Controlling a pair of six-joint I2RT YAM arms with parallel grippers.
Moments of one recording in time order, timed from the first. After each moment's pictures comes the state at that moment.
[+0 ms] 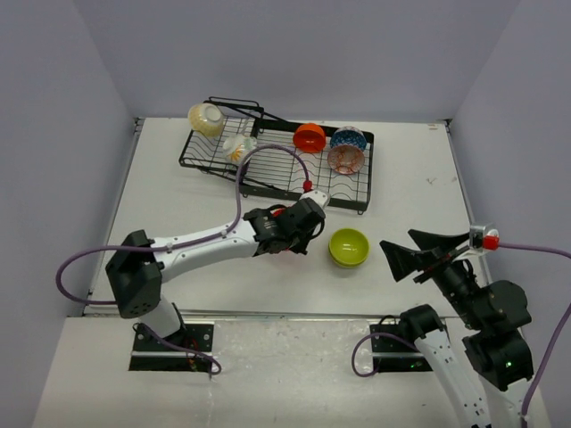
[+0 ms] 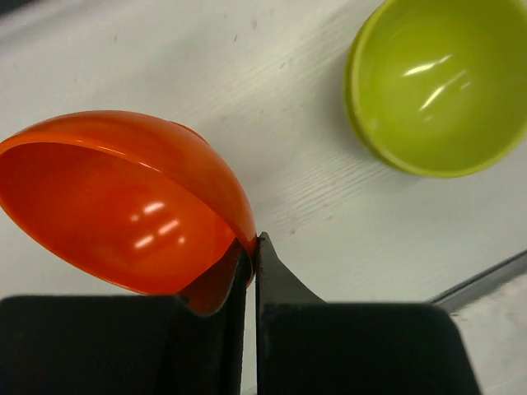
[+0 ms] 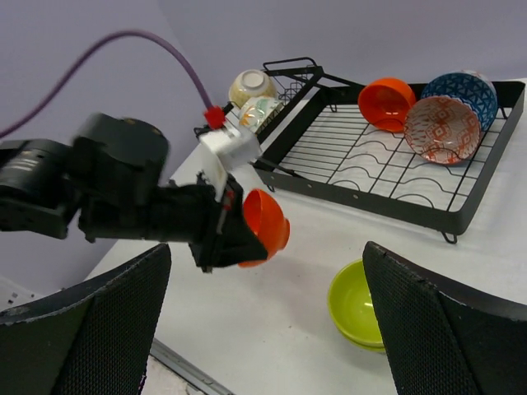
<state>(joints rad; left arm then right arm) -1.05 1.57 1.26 -0.53 -0.30 -0.46 0.33 0.14 0.81 -0.60 -0.17 0.47</state>
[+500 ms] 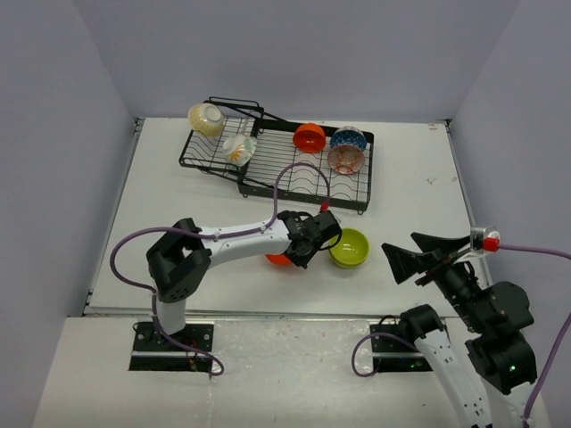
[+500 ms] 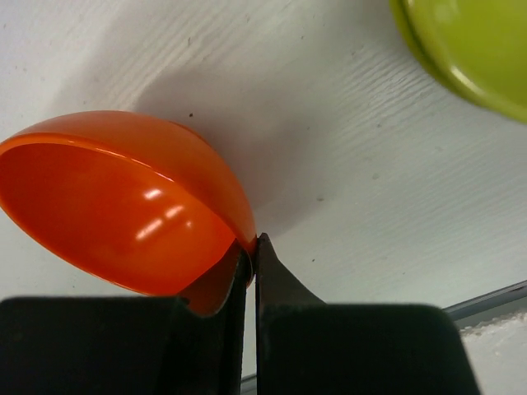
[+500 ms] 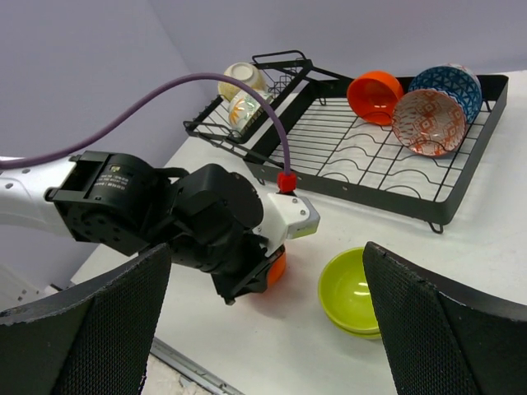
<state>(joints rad) -1.08 1.85 1.37 -0.80 -0.27 -0.36 0.33 0.14 0.85 -0.66 -0.15 0.45</state>
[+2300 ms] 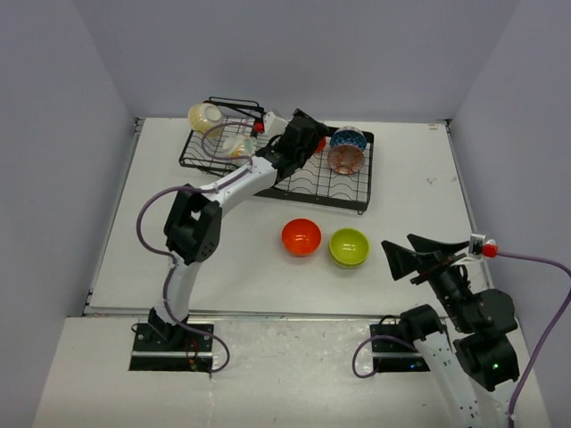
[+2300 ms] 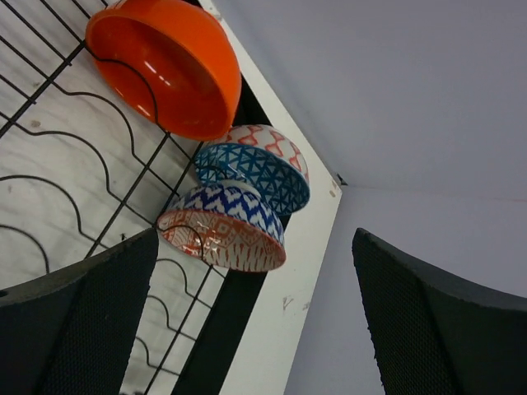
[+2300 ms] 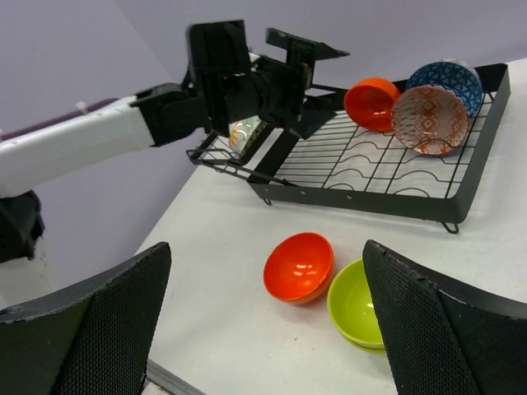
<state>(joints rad) -0.68 2.09 1.80 -0.16 -0.44 -1.34 0.33 0.01 0.67 -0.55 -0.10 0.57</state>
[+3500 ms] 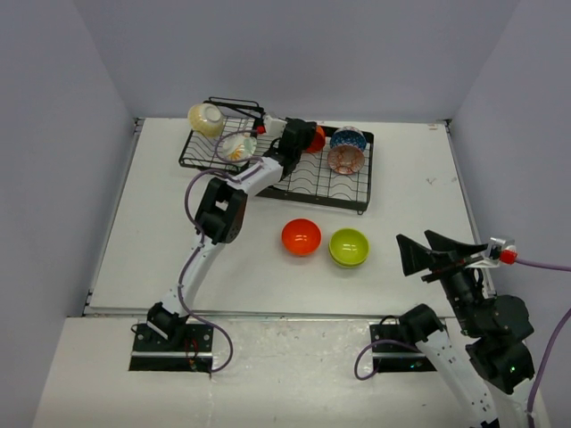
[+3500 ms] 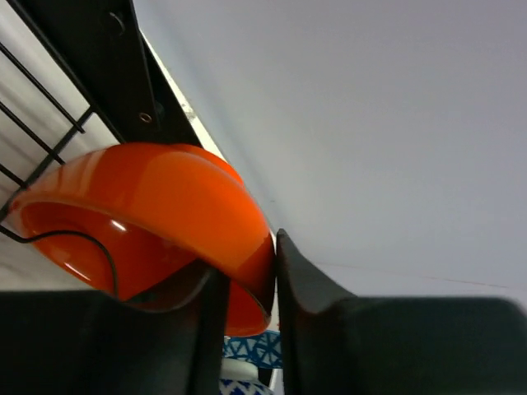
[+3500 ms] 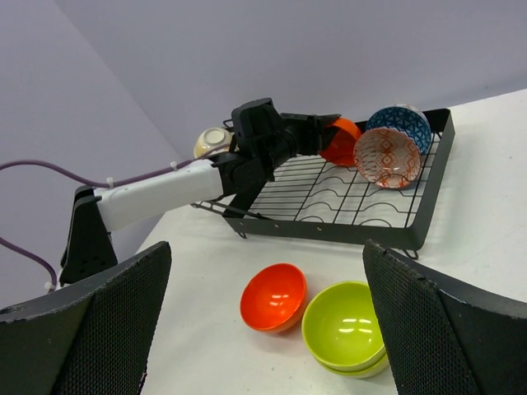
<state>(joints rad) -0.56 2.64 2.23 0.12 -0.39 -1.46 0.50 0.01 0.73 -0.55 0.19 0.49</state>
